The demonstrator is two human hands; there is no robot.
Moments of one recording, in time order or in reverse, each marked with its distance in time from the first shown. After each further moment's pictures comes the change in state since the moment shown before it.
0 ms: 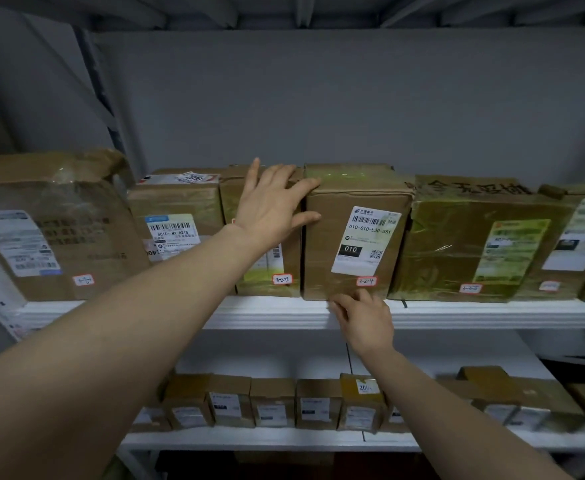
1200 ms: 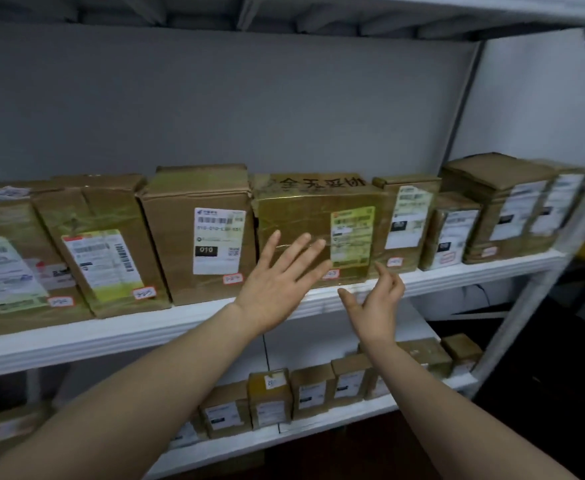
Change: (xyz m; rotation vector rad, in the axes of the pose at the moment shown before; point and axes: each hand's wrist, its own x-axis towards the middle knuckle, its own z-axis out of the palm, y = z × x) left_hand -0.014 0.215 0.064 0.059 0.156 0.503; right_hand -0.045 0.176 -0.085 0.536 0.434 0.449
